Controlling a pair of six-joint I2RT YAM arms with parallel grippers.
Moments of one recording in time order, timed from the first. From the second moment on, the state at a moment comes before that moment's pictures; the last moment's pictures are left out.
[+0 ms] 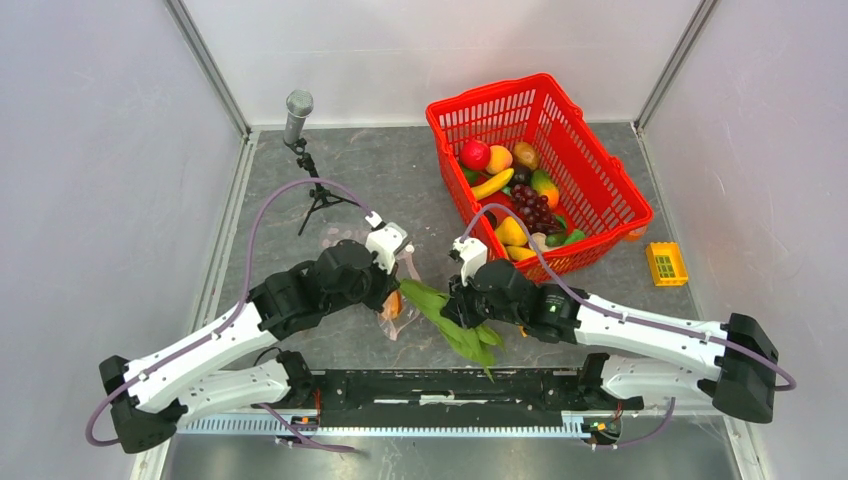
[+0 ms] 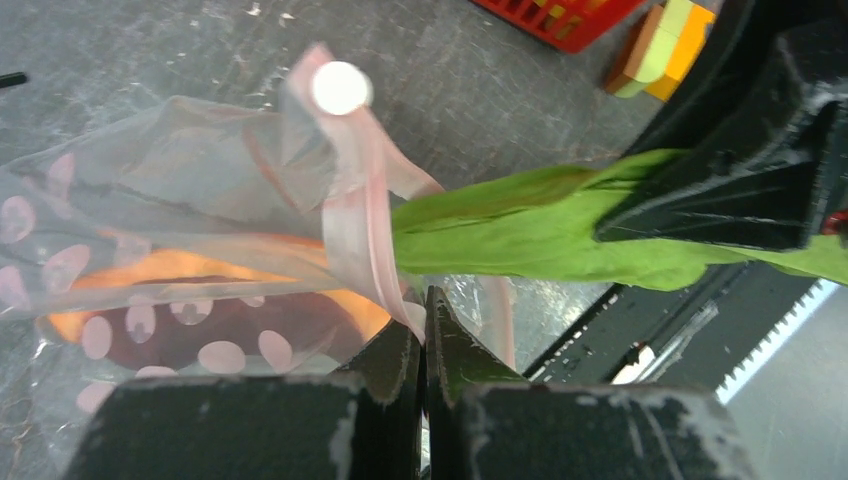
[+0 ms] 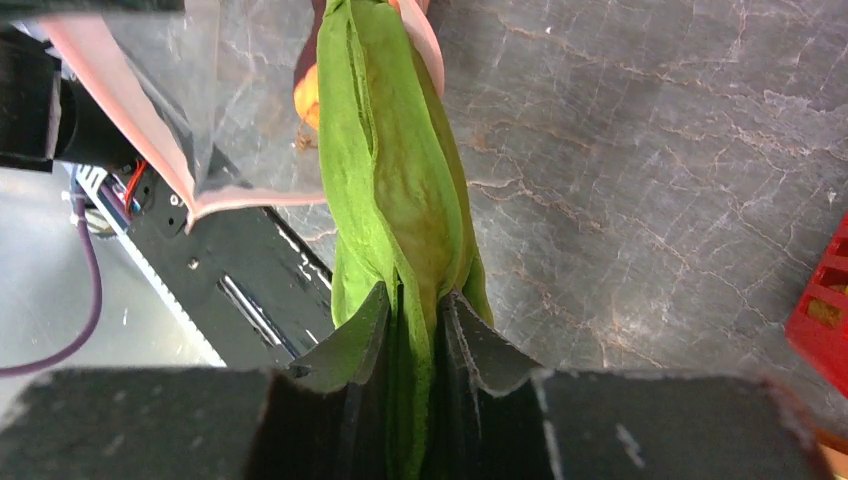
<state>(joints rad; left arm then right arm) -0.98 0.86 0.88 -0.63 -0.18 -0.21 1.12 1.08 0.72 -0.26 0.07 0.50</state>
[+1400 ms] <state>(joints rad) -0.98 0.92 0.94 -0.61 0.04 -0.25 1.12 0.90 0.55 0.08 -0.03 0.50</state>
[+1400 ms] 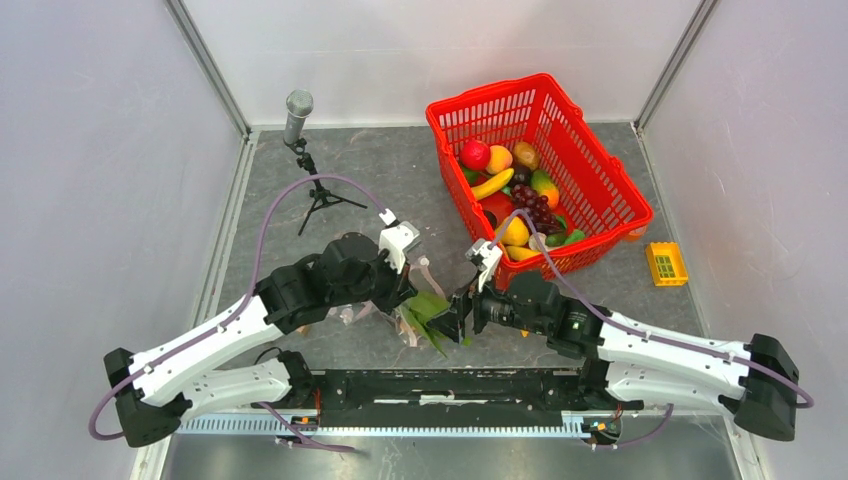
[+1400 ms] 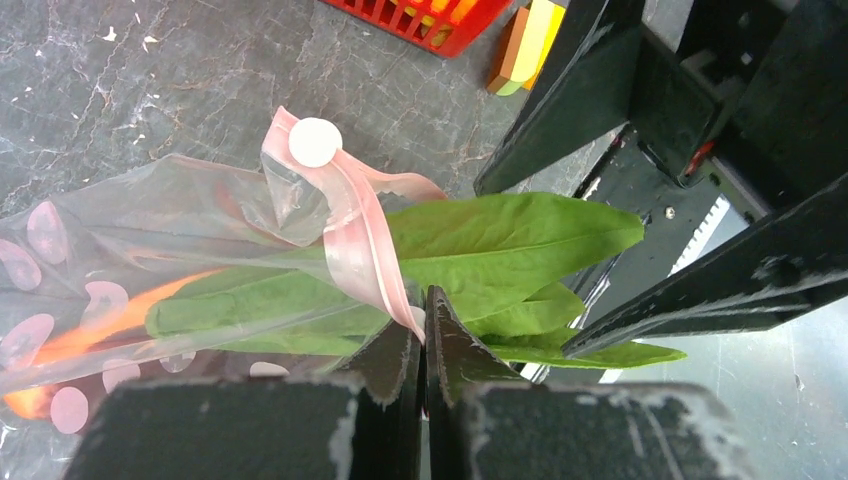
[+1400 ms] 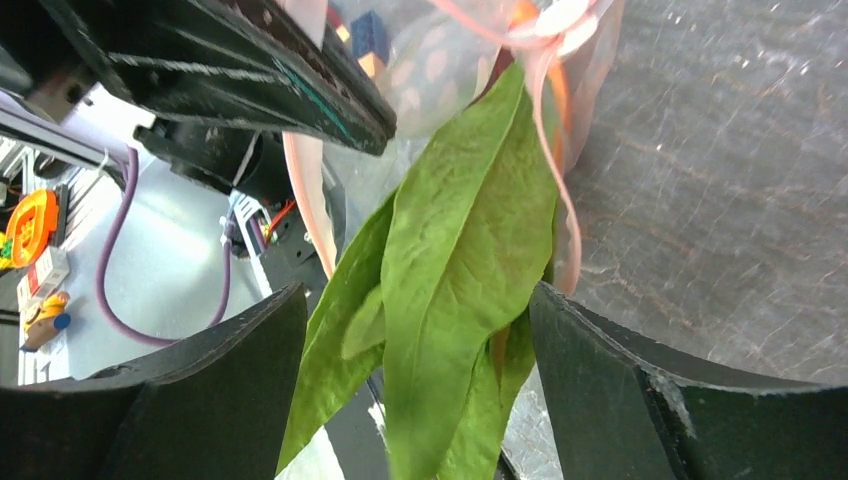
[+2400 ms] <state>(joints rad) -0.98 0.95 0.93 -0.57 0.07 -0.25 1.20 0.99 0.55 0.22 0.05 0.45</state>
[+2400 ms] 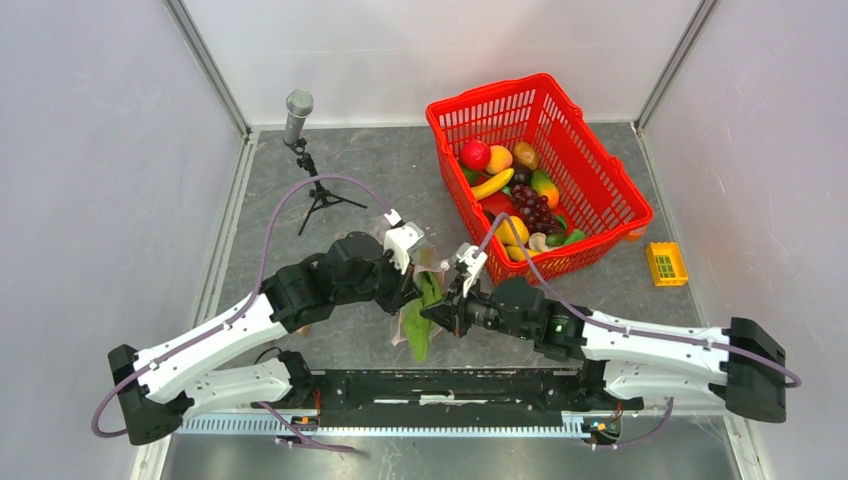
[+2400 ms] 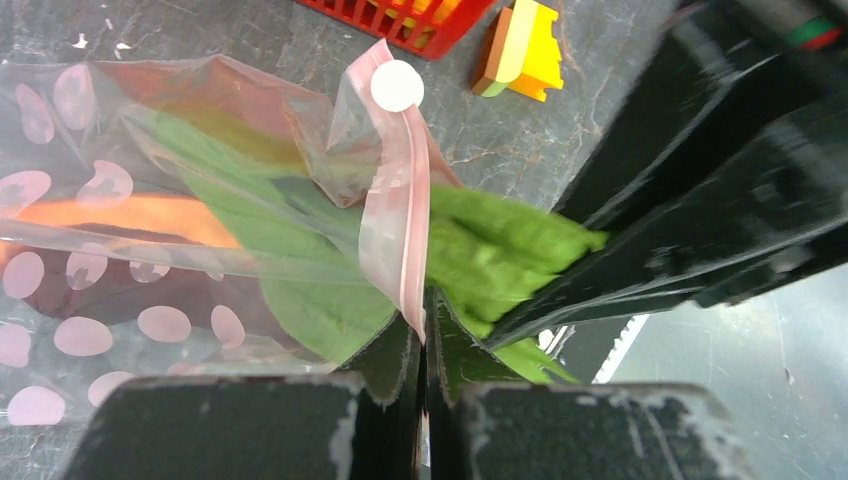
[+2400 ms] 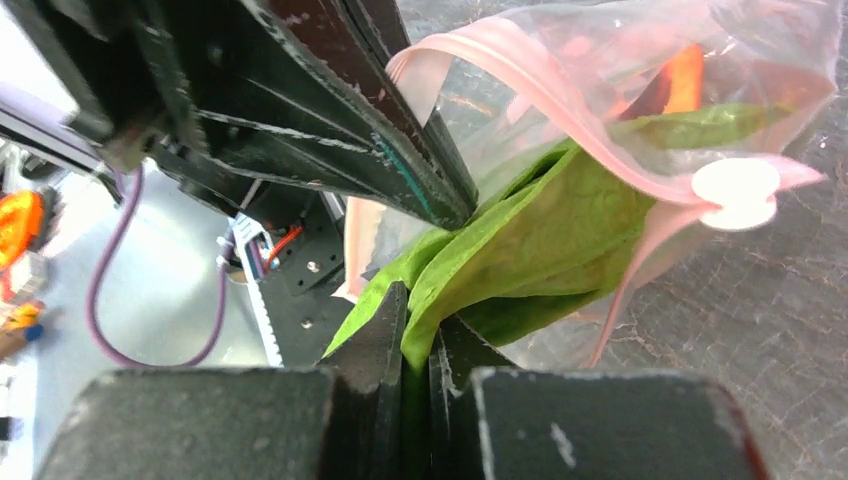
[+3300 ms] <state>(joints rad) -0.97 0.90 0.95 -0.59 0.17 -0.26 1.20 1.32 0.59 0.38 0.00 0.07</state>
